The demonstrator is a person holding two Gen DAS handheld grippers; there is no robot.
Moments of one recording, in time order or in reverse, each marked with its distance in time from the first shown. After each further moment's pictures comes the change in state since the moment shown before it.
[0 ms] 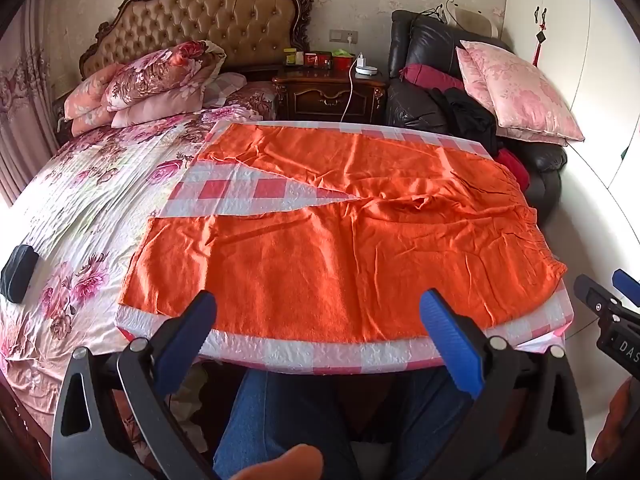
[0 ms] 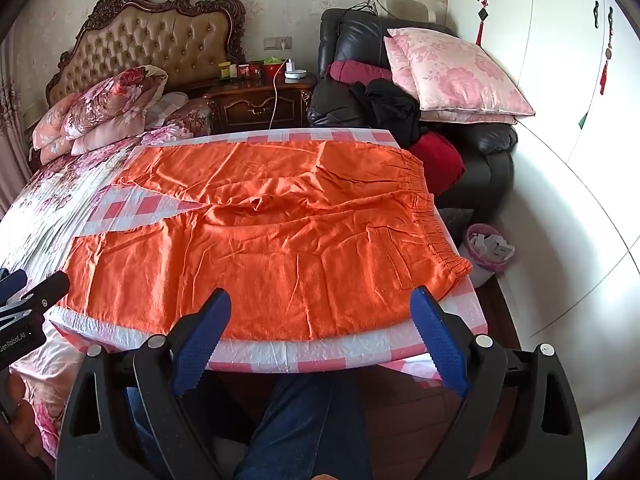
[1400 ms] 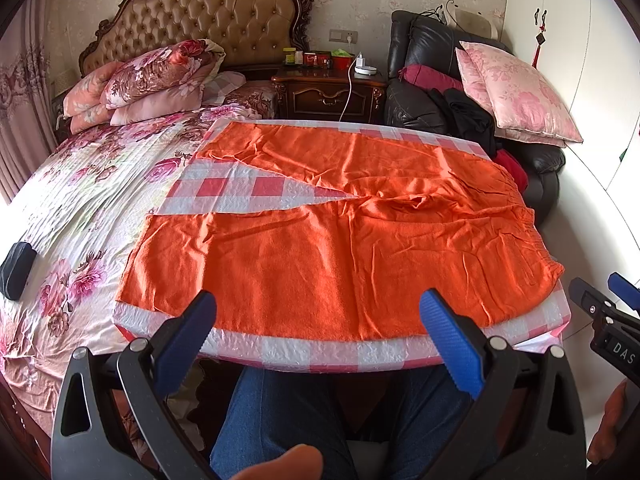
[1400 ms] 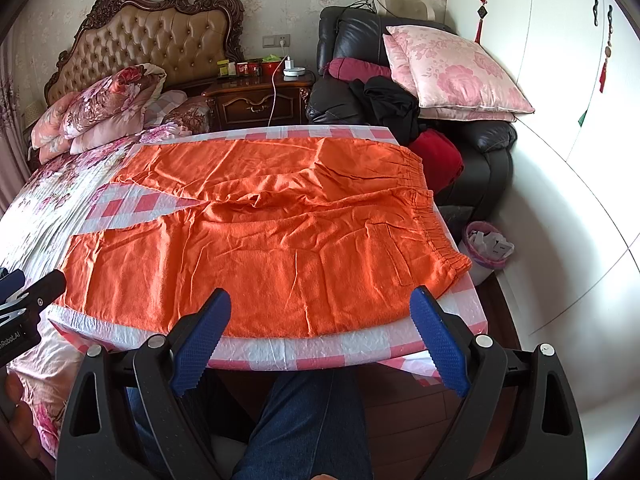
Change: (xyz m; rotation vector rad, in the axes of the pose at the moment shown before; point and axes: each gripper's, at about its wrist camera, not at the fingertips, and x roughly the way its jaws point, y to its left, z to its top) left arm 0.002 -0.001 -0.004 -0.005 0.001 -0.002; right arm 0.002 -0.001 -0.001 -0.002 0.003 -0.002
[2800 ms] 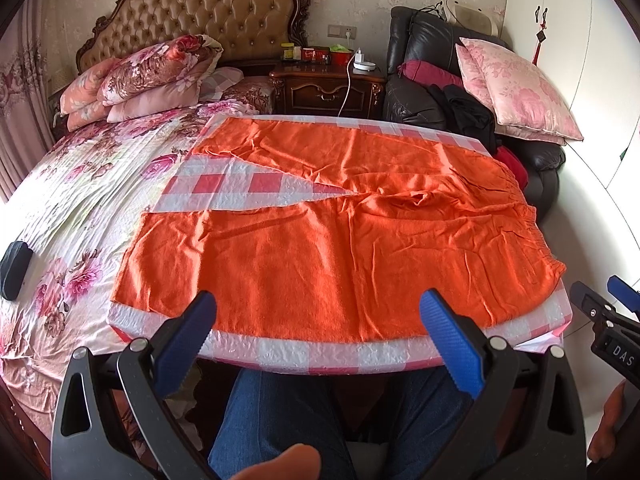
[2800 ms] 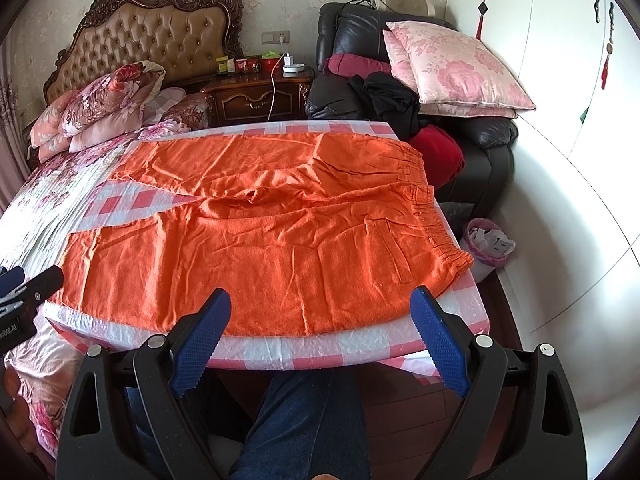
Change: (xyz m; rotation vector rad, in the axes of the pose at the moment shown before) left arm 0.010 -0.006 -0.004 -0.002 0.015 -0.011; right arm 0.010 -0.006 -0.004 -0.005 0.013 0.006
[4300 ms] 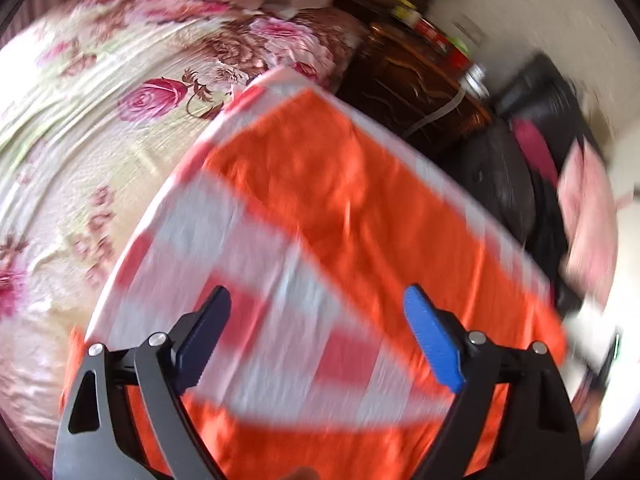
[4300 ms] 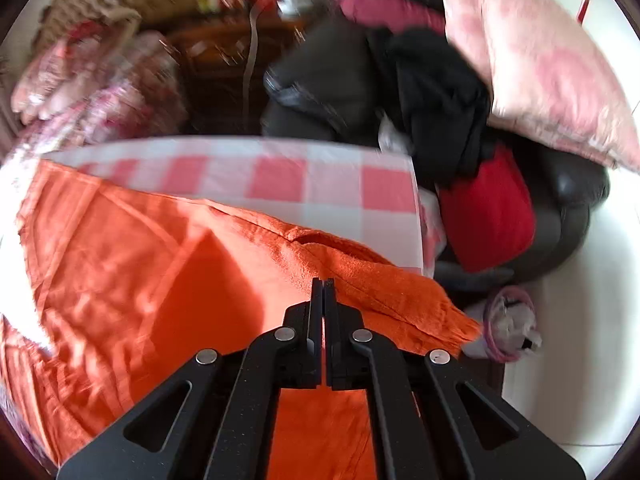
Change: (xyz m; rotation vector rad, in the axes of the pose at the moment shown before) left arm 0.316 0.229 0.236 -0.533 0.259 -0.128; right arm 0.341 -0.104 0.278 -0.159 0.221 0.098
